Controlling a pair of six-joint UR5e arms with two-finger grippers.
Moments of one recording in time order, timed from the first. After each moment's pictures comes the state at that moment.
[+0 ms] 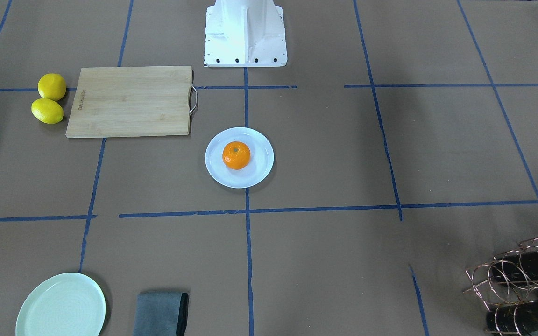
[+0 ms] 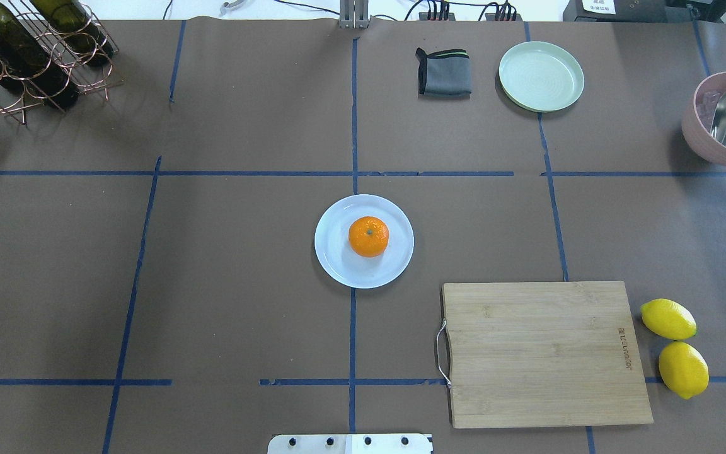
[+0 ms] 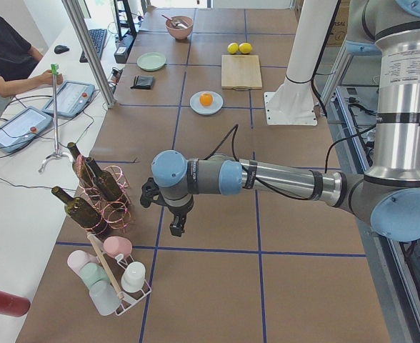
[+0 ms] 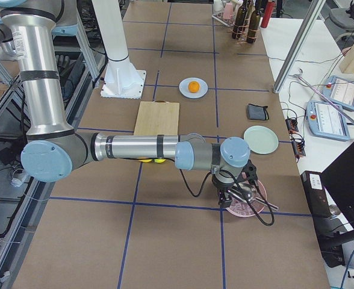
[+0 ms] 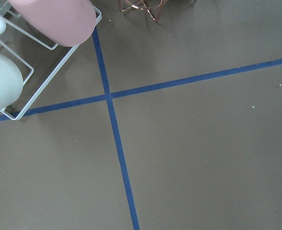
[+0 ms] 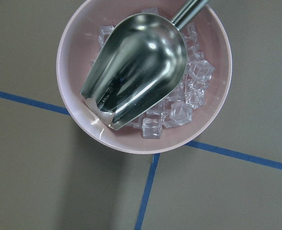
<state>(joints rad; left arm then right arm) -1.57 -1.53 -1.76 -1.42 -2.45 0.19 1.58 -1.44 1.51 -1.62 2.38 -0.22</state>
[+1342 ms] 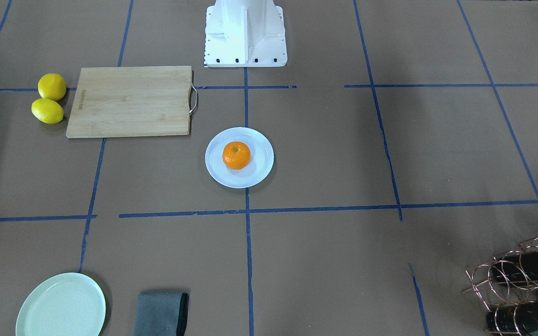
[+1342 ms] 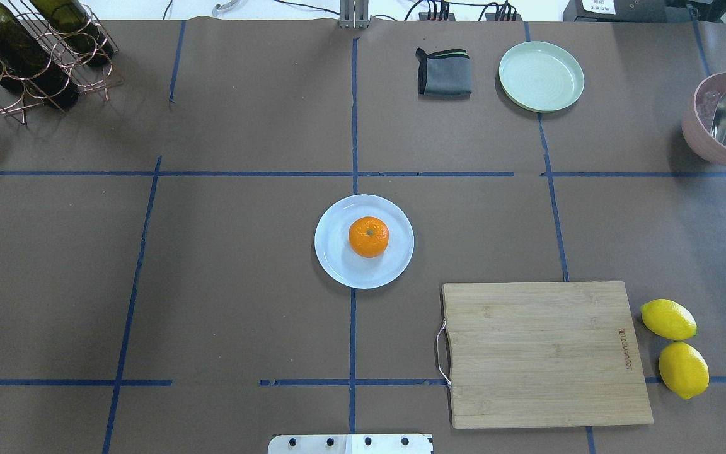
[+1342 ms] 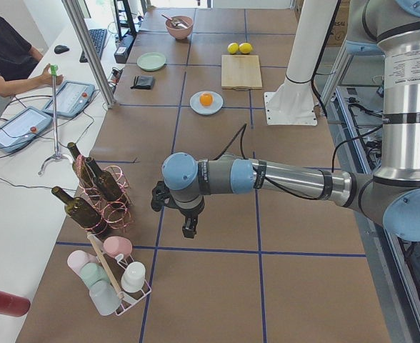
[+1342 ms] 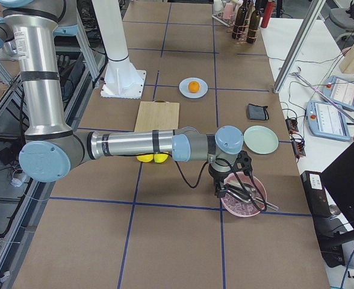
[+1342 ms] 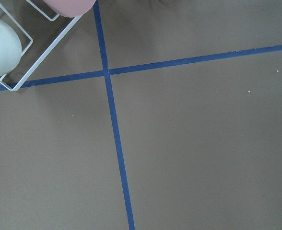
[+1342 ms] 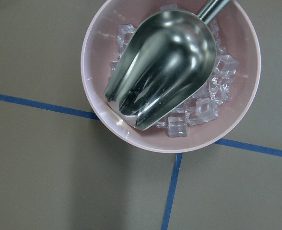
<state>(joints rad) -1.57 -1.52 -1.79 -1.38 -2.45 0.19 1.51 -1.48 1.59 -1.60 2.37 -0.10</state>
